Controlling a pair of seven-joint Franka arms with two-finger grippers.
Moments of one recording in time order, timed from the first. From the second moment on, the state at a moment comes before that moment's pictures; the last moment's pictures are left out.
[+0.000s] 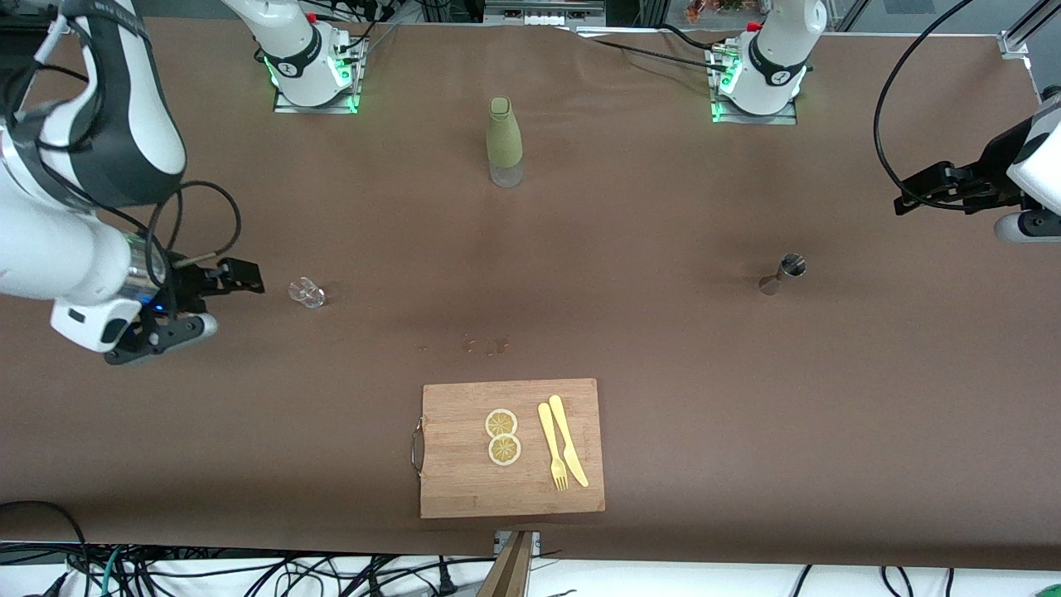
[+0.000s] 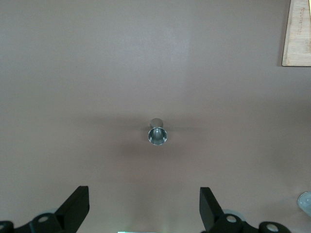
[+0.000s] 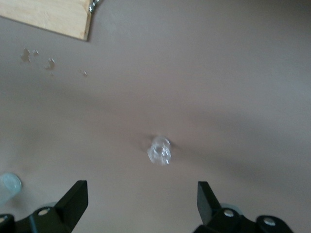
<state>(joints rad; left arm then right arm) 0.21 0.05 -0.20 -1.56 -0.04 1.49 -0.05 -0.04 0.37 0.19 -1.39 0.00 1.60 -0.19</state>
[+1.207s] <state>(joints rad) 0.21 0.05 -0.20 -1.56 -0.04 1.49 -0.05 -0.08 0.11 -0.03 -1.39 -0.07 1.42 -0.10</state>
